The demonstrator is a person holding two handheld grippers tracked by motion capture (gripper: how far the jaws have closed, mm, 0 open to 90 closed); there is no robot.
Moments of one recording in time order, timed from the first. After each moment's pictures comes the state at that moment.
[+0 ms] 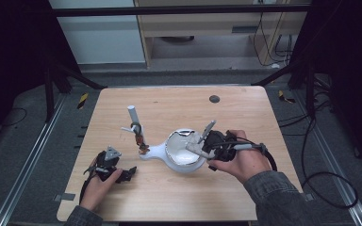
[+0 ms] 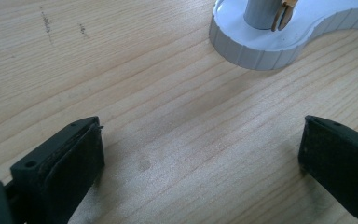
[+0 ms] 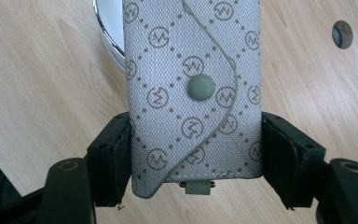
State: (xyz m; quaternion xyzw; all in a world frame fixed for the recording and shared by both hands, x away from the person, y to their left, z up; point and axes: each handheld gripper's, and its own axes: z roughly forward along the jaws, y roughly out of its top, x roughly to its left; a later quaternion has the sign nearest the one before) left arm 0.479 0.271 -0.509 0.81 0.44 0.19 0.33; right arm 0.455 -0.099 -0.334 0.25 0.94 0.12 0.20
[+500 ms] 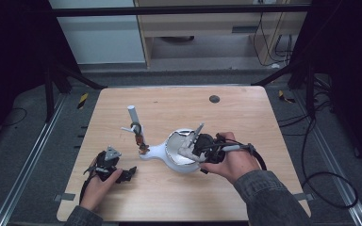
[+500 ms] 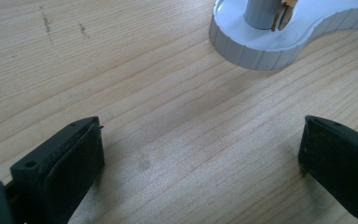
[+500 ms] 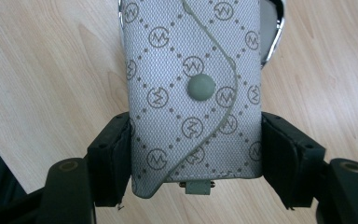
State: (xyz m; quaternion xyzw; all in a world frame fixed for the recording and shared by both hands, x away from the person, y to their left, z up) left arm 0.479 0.271 -0.509 0.81 0.44 0.19 0.33; right arm 0.457 -0.076 -0.345 0.23 0.95 0.11 0.18
